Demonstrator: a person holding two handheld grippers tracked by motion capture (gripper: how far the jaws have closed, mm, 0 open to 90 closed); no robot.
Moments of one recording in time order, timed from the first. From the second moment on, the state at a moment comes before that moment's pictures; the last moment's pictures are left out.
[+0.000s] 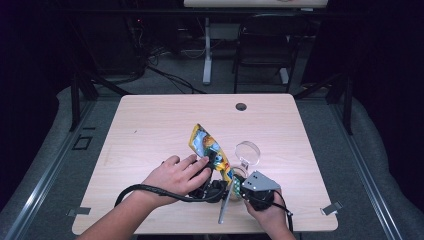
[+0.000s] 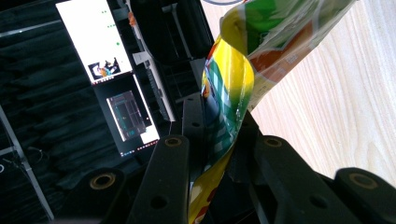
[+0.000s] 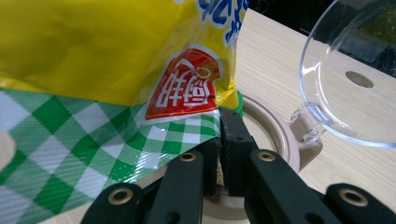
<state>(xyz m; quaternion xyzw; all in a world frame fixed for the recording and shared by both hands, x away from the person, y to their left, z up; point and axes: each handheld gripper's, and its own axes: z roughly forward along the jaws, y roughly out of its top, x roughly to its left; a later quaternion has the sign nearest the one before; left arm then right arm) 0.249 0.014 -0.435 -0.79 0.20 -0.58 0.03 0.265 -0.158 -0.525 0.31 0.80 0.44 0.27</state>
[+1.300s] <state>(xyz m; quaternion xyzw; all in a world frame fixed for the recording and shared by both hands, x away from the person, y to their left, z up) 0.248 0.015 -0.434 -0.79 0.20 -0.58 0.03 0.265 -0.158 -0.525 0.31 0.80 0.44 0.27</state>
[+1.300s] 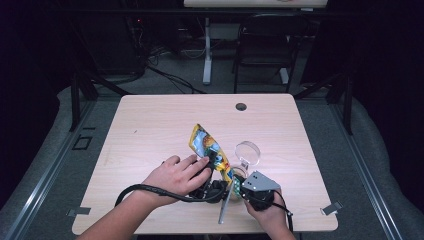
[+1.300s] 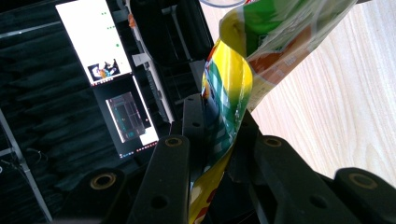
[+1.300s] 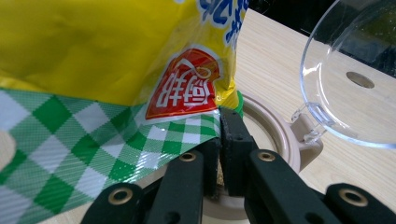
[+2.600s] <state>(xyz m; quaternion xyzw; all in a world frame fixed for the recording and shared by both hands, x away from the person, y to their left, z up) 0.249 0.017 -0.434 -0.79 0.20 -0.58 0.02 0.265 -0.158 -0.525 0.30 0.80 0.44 0.27</state>
